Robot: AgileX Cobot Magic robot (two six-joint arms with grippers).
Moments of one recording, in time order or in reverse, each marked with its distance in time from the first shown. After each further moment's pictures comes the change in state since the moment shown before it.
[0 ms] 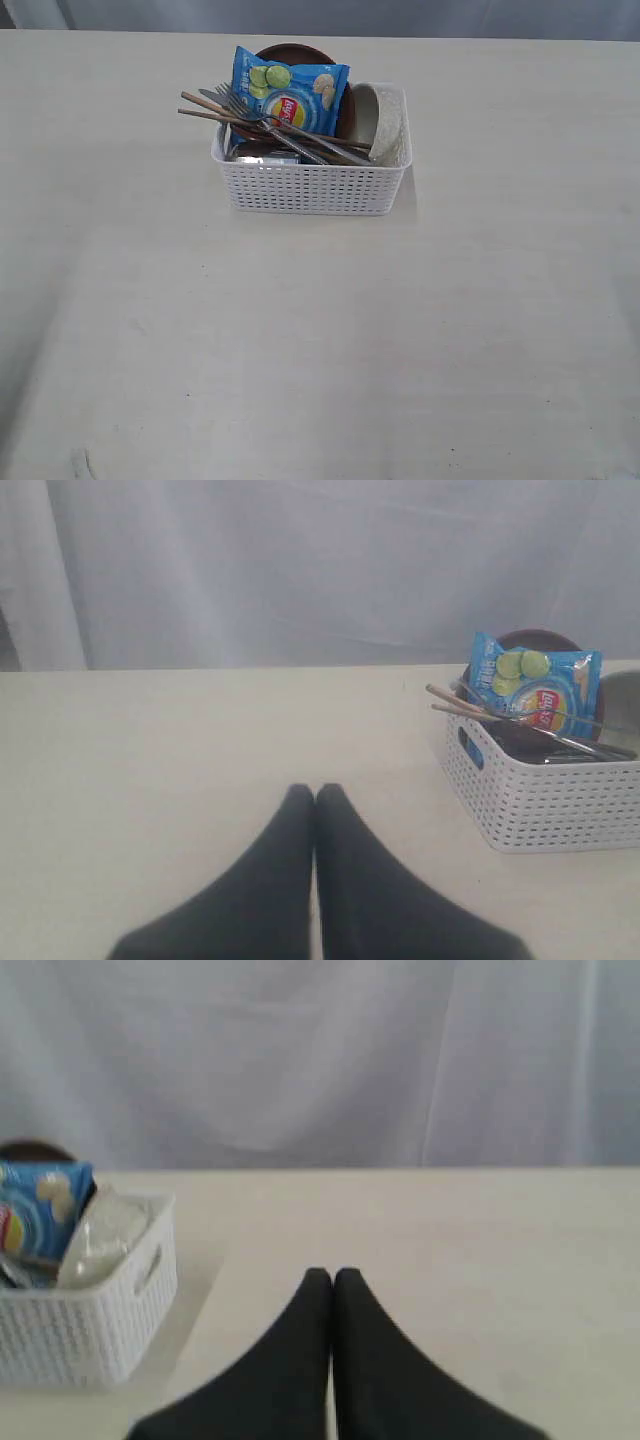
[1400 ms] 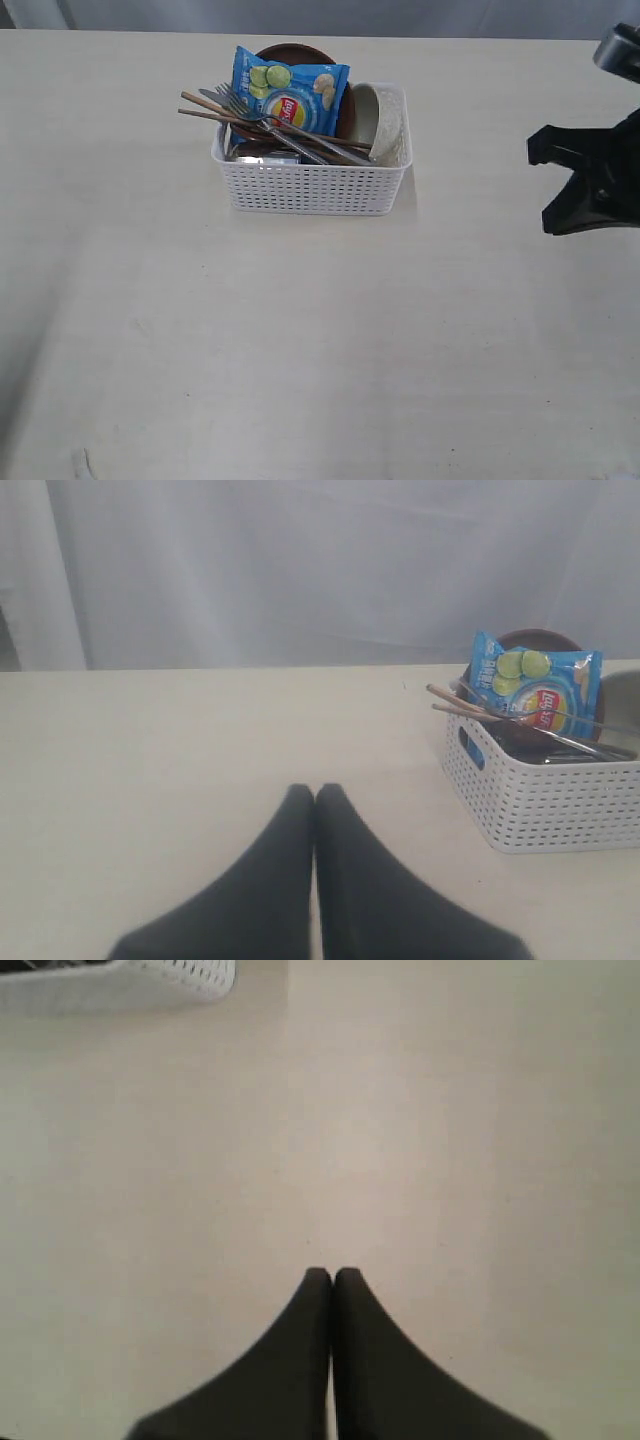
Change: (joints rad) left arm 0.000 0.000 0.000 0.000 0.000 0.000; right arm 0.000 1.306 -0.815 0.378 0.770 -0.132
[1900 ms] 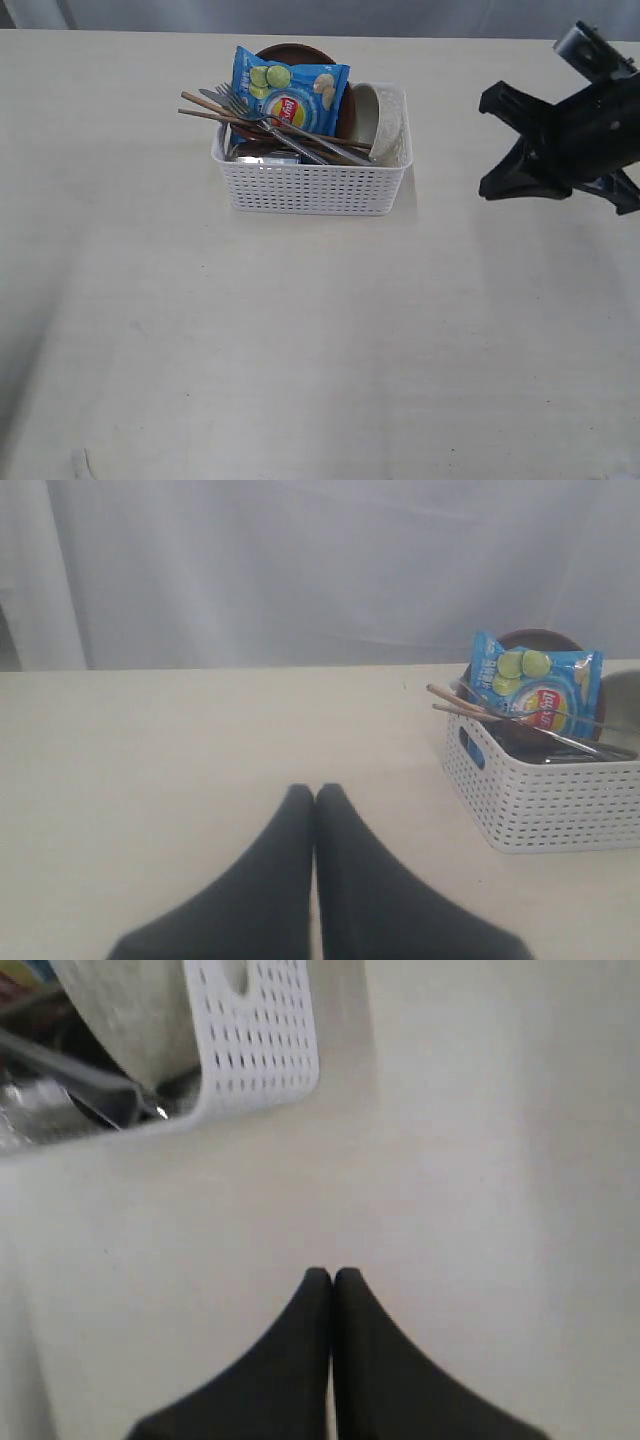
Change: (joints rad) left arm 0.000 0.000 0.000 0.000 0.000 0.000; right arm 0.000 0.200 -0.035 0.307 -0.164 -0.060
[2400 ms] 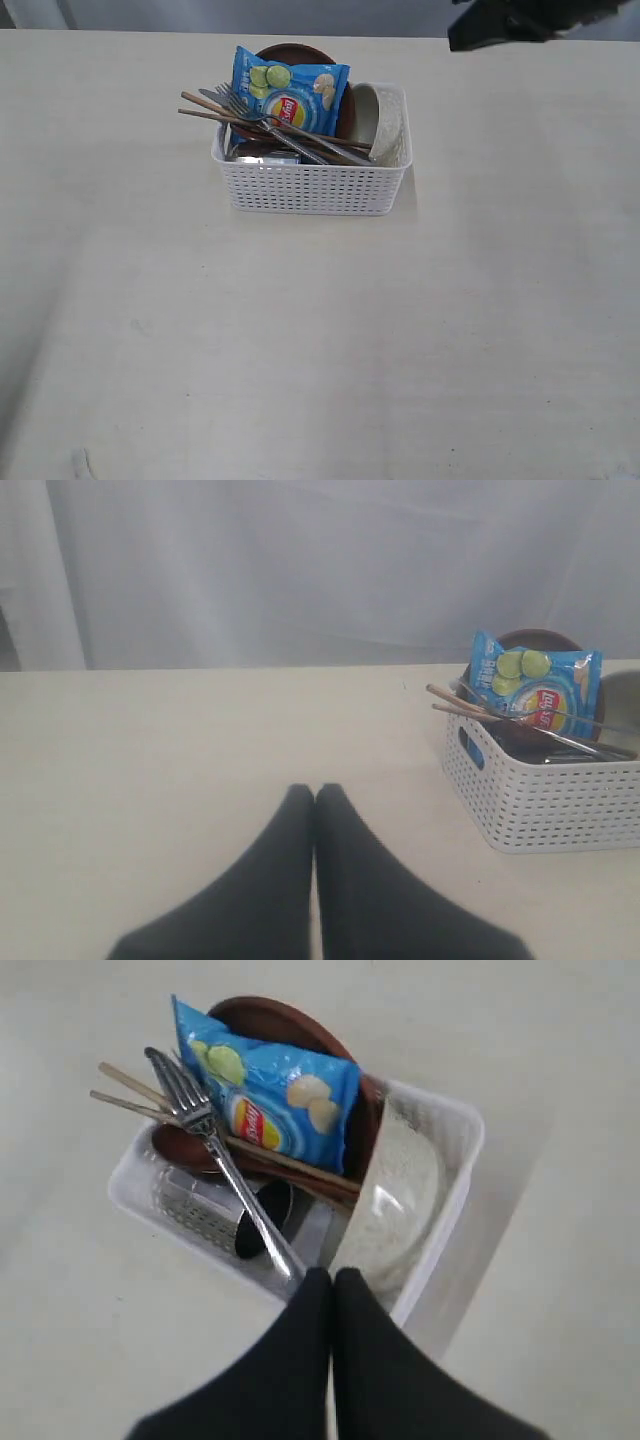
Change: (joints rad) left arm 0.000 0.000 0.000 0.000 0.000 0.000; right arm 0.150 0.016 -0.378 -0.099 0.014 -0.366
